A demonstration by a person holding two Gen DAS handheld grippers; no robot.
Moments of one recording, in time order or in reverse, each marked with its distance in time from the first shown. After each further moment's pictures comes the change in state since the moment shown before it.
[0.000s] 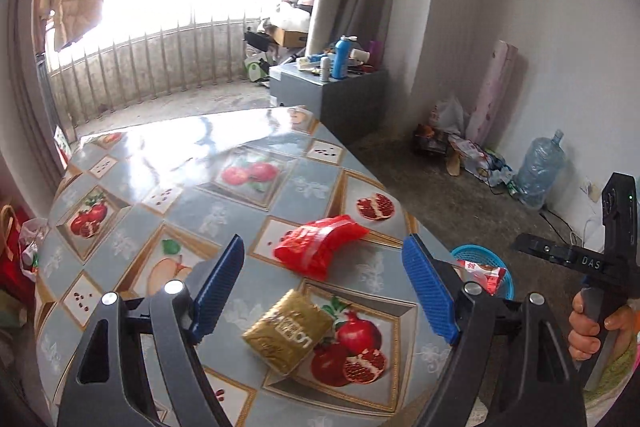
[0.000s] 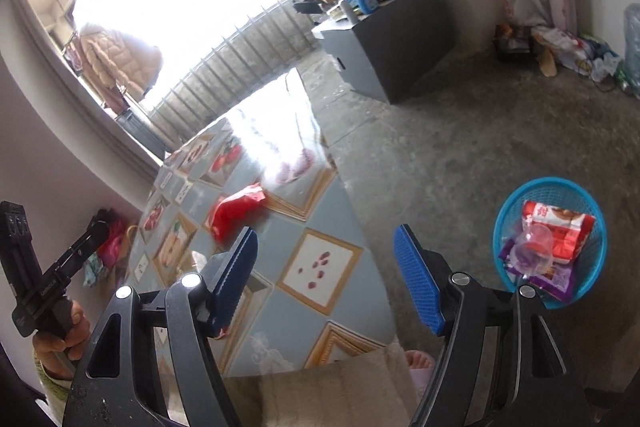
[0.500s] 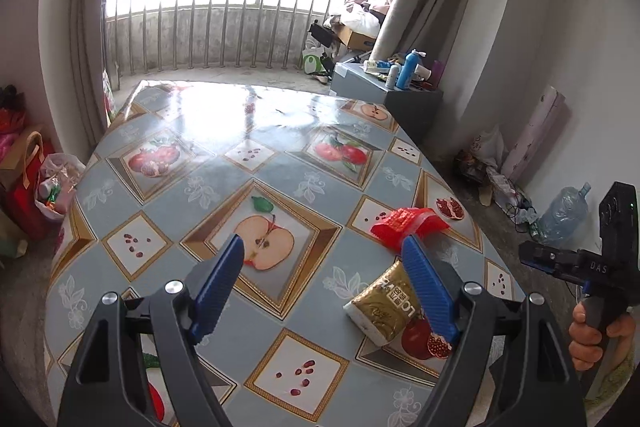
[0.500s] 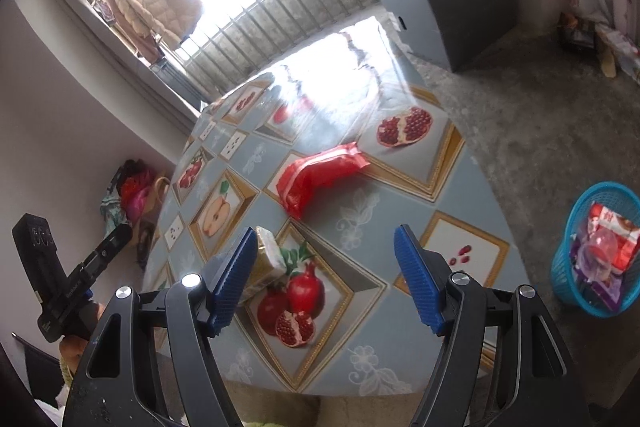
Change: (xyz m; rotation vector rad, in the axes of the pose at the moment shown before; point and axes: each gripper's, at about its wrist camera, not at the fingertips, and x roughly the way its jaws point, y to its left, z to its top) left arm -0.016 0.095 -0.041 -0.197 0.006 0.053; right arm 0.064 0.084 -0.001 -0.089 0.167 0.112
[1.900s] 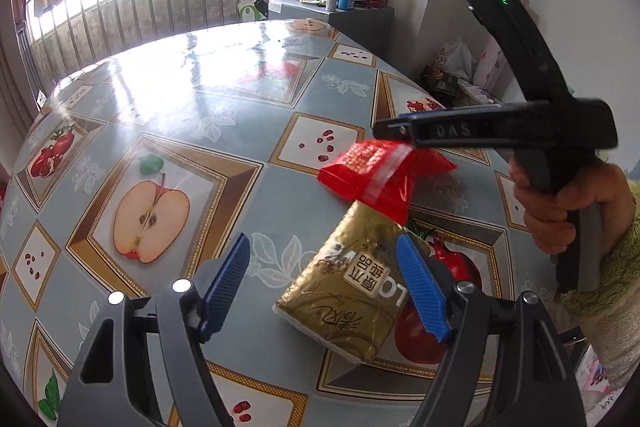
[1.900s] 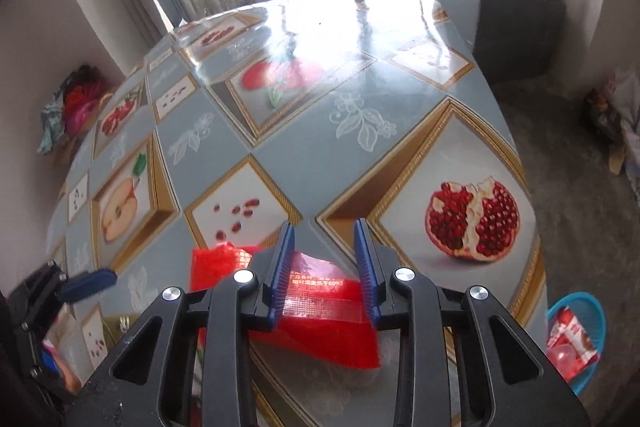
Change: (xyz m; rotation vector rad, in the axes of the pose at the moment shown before) left arm 0.111 -0.055 -0.039 0.234 0.198 -0.073; right arm 0.120 0.041 0.039 -0.351 0.143 -0.218
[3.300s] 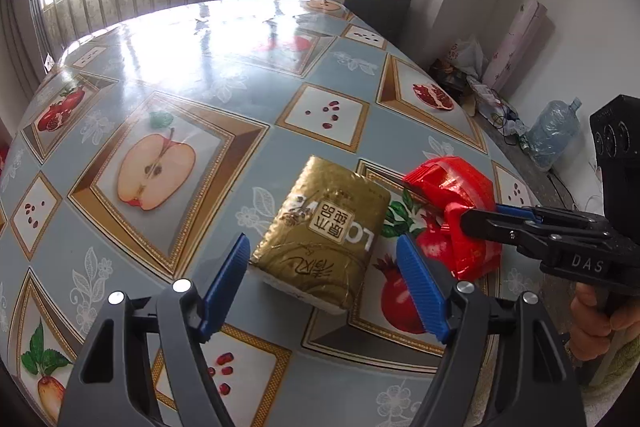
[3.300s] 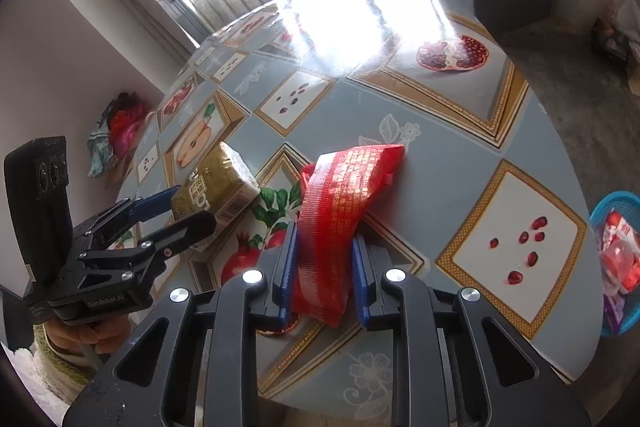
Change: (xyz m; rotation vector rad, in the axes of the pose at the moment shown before) left arm -0.012 0.000 -0.014 -0.087 0.075 -0.012; right arm -0.056 -0.003 -0.091 0.199 0.001 0.214
